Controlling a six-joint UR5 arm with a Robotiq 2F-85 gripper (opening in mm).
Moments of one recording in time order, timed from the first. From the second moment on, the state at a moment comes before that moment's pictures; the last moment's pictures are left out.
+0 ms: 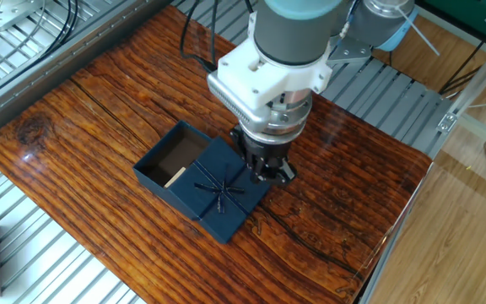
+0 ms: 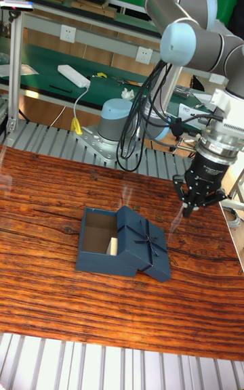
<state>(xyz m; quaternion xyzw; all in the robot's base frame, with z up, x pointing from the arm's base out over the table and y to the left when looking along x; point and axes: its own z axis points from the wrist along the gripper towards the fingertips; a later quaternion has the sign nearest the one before) 0.532 0.187 0.152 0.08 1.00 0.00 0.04</state>
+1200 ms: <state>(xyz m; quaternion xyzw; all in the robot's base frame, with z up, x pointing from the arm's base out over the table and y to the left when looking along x) 0.547 0.197 0.062 0.06 1.00 -0.01 0.03</state>
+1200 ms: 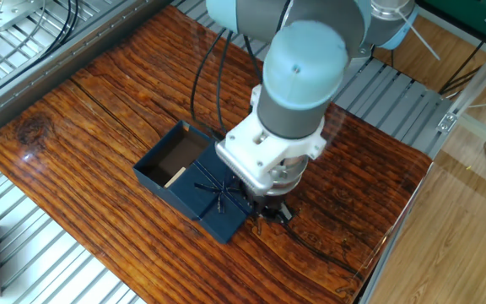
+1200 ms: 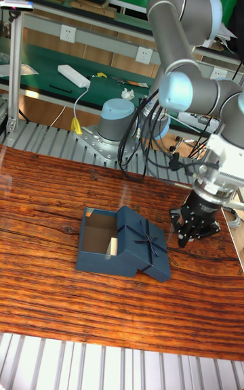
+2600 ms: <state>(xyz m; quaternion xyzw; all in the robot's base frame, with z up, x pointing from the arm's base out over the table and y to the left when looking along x) 0.537 0.192 0.013 0.06 1.00 -0.01 0.01</state>
